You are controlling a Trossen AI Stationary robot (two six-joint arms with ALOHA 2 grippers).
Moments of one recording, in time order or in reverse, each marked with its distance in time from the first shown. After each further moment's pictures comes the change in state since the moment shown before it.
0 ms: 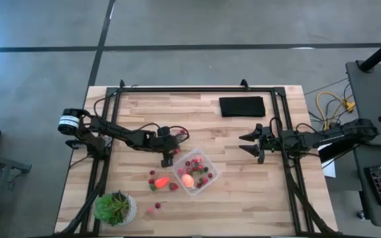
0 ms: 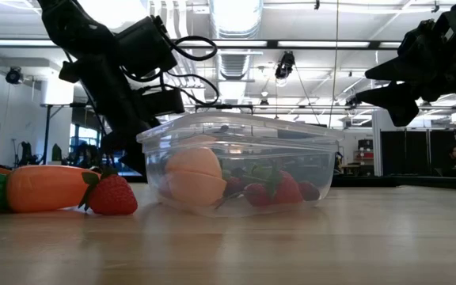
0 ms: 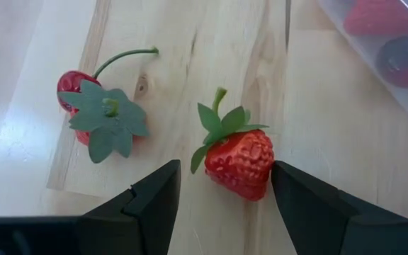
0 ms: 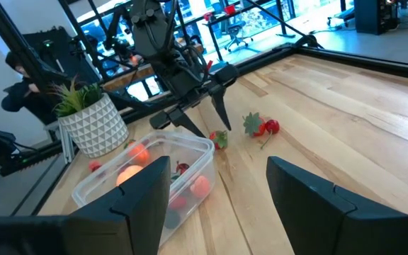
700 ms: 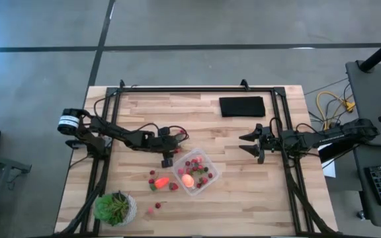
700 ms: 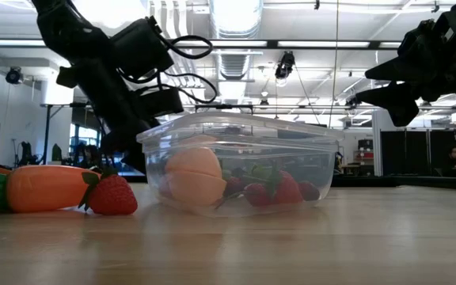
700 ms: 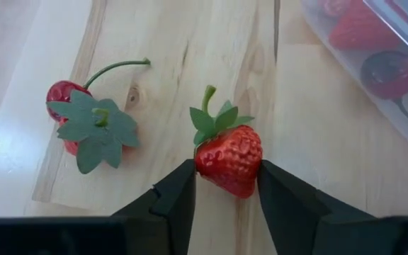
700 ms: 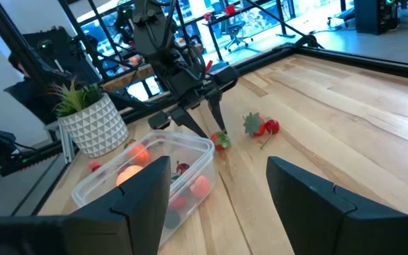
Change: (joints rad) left arm 0.000 0.000 -0.040 0.090 0.026 -0.002; right arm 0.000 0.000 0.000 0.000 0.000 0.000
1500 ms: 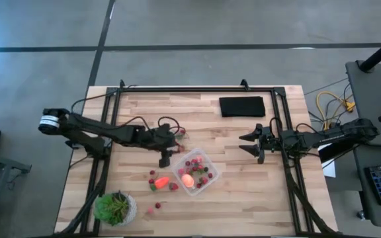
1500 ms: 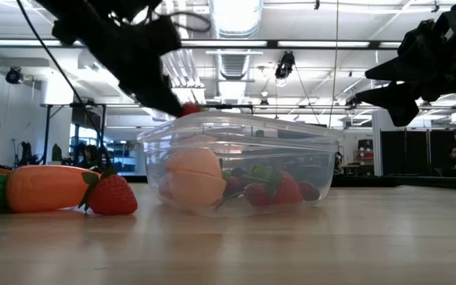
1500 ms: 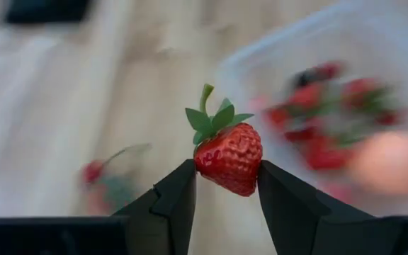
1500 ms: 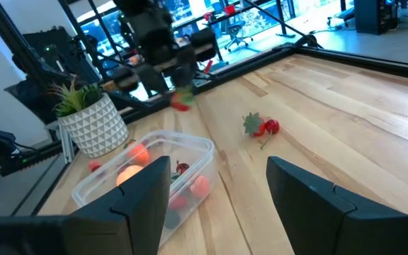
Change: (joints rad) left arm -0.021 -0.248 0.073 -0.130 0.075 -0.006; right arm 0.000 0.000 0.000 0.000 0.000 0.000
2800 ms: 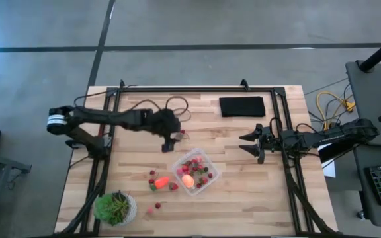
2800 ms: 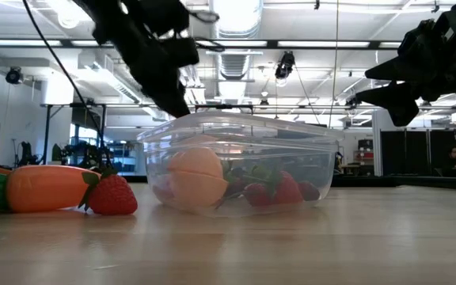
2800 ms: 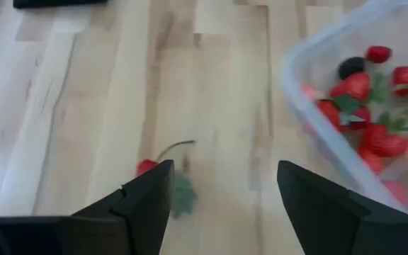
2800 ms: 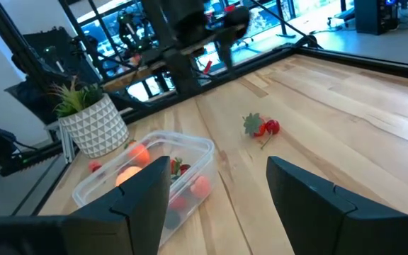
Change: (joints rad) left arm 0.196 0.091 0.209 -0.262 0.135 0.164; right arm 0.000 -0.001 0.000 0.000 0.000 0.000
